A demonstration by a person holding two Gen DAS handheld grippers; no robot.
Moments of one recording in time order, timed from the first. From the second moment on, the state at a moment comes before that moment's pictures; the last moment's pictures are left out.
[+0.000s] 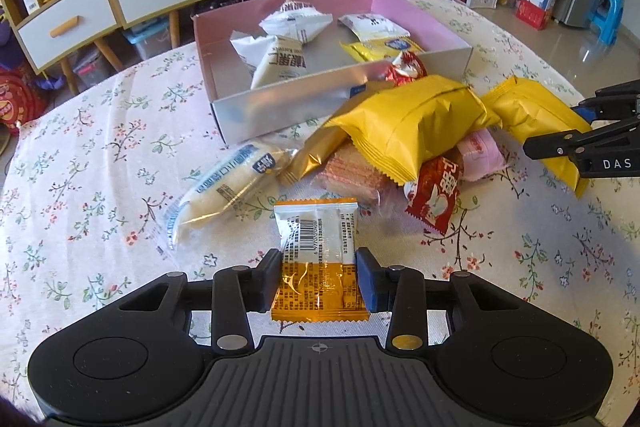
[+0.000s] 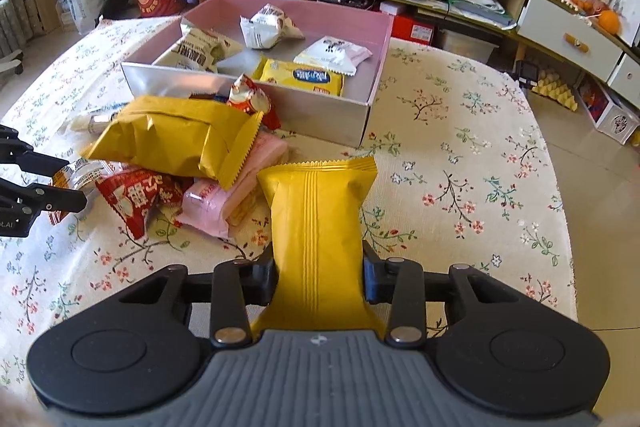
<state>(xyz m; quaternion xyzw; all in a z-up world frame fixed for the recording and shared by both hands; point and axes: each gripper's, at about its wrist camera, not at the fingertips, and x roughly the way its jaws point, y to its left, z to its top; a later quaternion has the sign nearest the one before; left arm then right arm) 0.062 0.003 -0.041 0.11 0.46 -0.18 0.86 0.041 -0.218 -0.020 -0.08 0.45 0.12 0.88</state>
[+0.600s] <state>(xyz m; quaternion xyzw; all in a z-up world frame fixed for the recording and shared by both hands) 0.071 0.012 -0.008 0.07 0.43 -0.17 0.88 0.051 -0.213 0.014 -0.05 0.42 0.11 0.90</state>
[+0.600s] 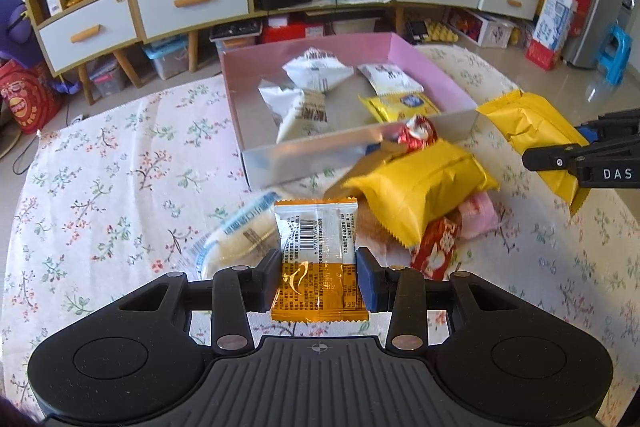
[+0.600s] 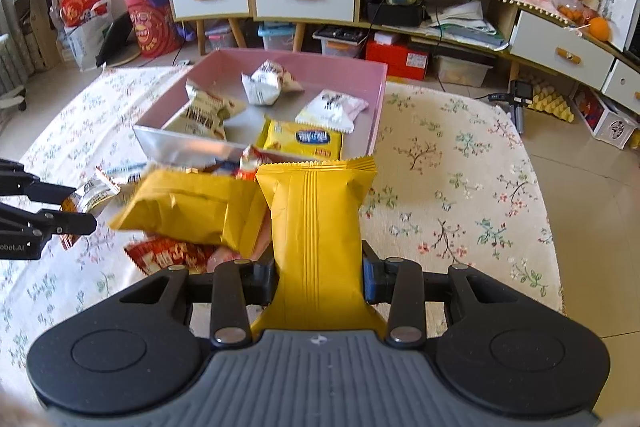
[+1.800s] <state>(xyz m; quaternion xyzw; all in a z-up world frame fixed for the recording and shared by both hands) 0.254 -0.027 -0.017 0.07 0.39 -0.09 0.91 0.202 -0.195 -0.004 0.13 0.45 0.07 0.88</state>
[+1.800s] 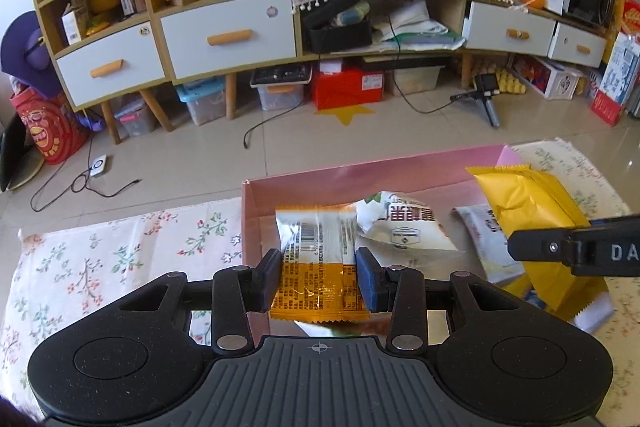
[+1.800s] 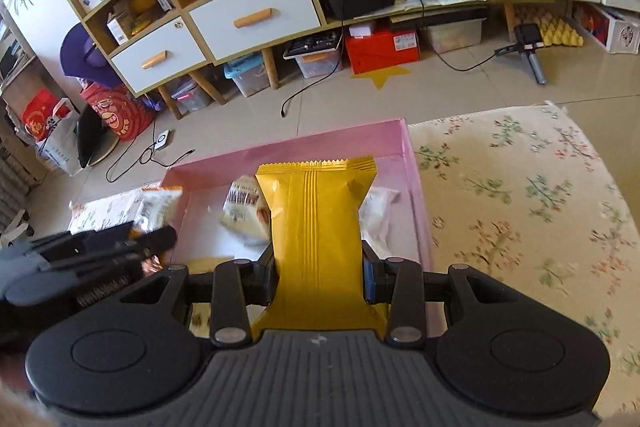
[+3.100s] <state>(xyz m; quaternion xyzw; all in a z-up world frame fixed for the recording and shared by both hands) 0.200 -0.009 0.013 0.05 0.39 -0.08 0.91 0.172 -0.197 0.030 0.07 0.44 0.07 0.89</state>
